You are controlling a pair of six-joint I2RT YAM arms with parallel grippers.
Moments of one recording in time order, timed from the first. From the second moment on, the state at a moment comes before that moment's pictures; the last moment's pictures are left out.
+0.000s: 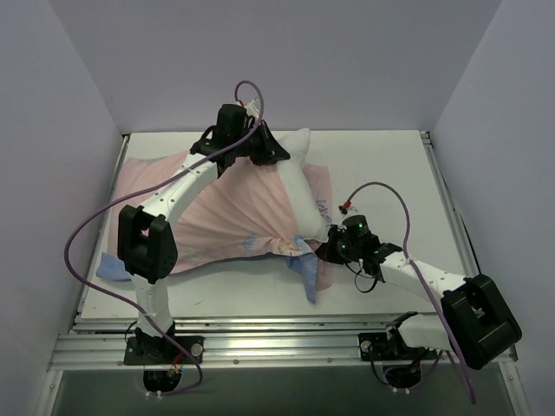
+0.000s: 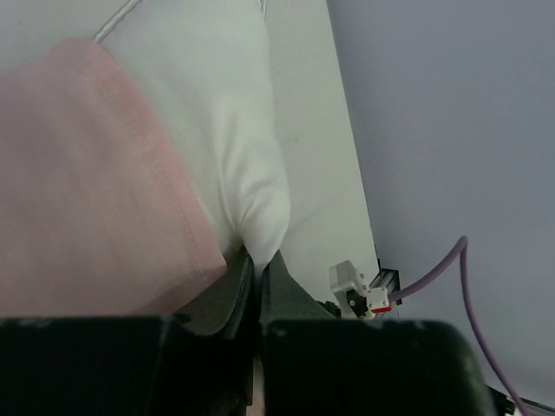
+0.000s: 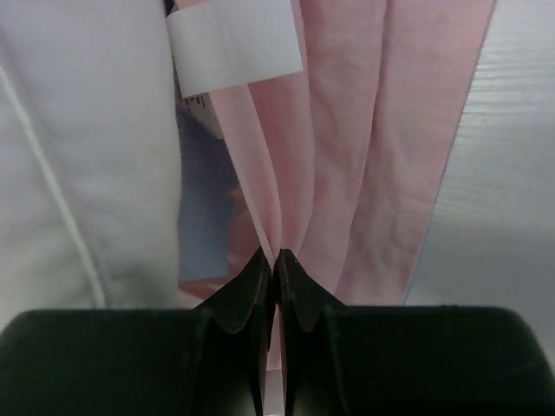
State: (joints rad) left arm -0.46 1.95 1.82 -0.35 0.44 -0.75; right arm 0.49 1.24 0.48 -0.02 -0.13 0.67
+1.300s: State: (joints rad) left arm -0.41 1.26 1.20 -0.51 -0.05 -0.55; right arm 0.43 1.38 0.81 -0.14 -0.27 0.46
